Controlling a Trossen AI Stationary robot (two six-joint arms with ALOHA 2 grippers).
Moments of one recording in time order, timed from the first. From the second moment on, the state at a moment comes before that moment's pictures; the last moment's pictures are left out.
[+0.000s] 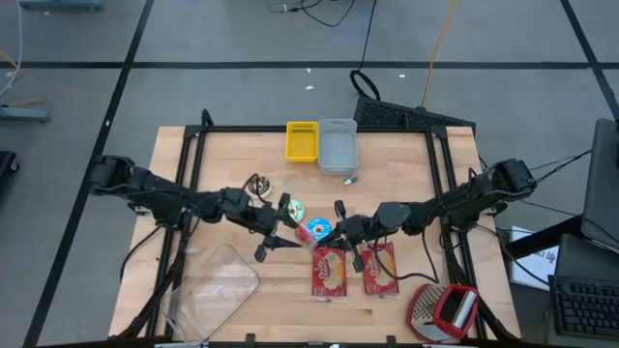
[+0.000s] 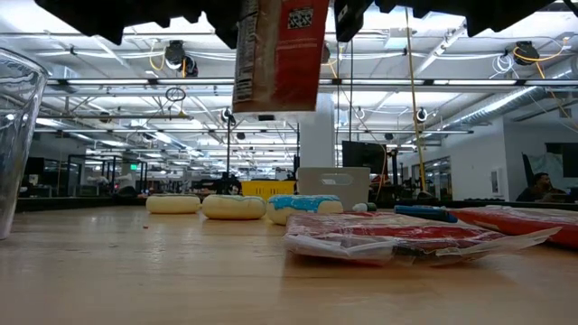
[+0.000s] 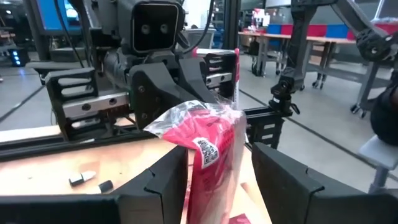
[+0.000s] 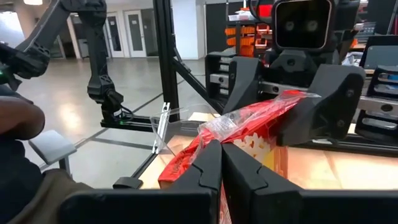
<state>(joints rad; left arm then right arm) -0.16 1.39 0.66 0.72 0.24 0.01 0.25 1.51 0.75 0.79 -0.06 0.06</state>
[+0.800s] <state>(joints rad) -0.16 1.40 0.67 0.77 0.26 0.02 0.25 1.51 0.75 0.76 -0.06 0.07</state>
